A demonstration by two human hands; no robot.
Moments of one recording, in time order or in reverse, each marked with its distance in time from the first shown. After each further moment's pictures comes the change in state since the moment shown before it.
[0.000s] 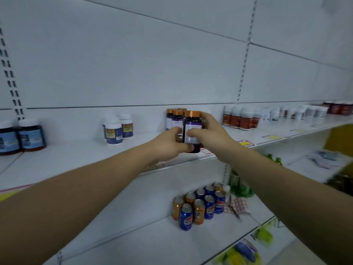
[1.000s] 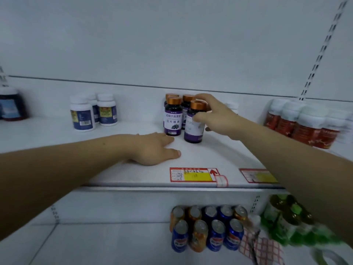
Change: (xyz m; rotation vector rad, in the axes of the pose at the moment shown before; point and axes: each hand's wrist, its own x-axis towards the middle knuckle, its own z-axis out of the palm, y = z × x) left_hand 0.137 -0.025 0.041 0.852 -0.092 -0.549; right_hand 0.222 0.103 -0.072 -0.249 -0.506 -0.171
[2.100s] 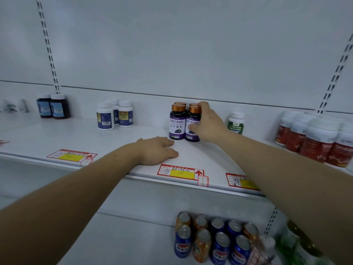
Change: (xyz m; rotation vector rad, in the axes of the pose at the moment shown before) left_hand -0.008 0.027 0.012 -0.161 0.139 -0.229; right_hand 0.020 0.013 0.015 -0.277 0.063 -0.148
